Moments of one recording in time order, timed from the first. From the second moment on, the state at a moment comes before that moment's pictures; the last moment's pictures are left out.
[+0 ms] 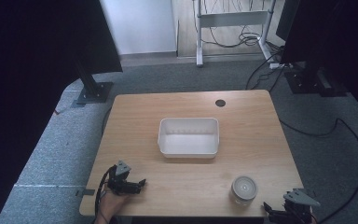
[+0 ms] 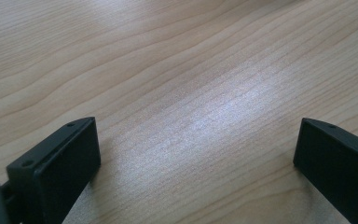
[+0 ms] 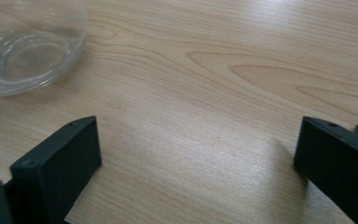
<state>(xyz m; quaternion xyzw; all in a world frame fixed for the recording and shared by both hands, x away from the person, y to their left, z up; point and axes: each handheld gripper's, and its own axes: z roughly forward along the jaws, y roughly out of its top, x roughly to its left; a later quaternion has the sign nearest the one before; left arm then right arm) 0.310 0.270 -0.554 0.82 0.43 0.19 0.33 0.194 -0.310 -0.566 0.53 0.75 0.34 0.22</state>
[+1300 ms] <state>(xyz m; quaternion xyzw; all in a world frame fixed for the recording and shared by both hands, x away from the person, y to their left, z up) 0.310 0.271 -0.554 0.81 0.44 0.19 0.33 0.189 -0.307 -0.553 0.50 0.75 0.37 0.21</state>
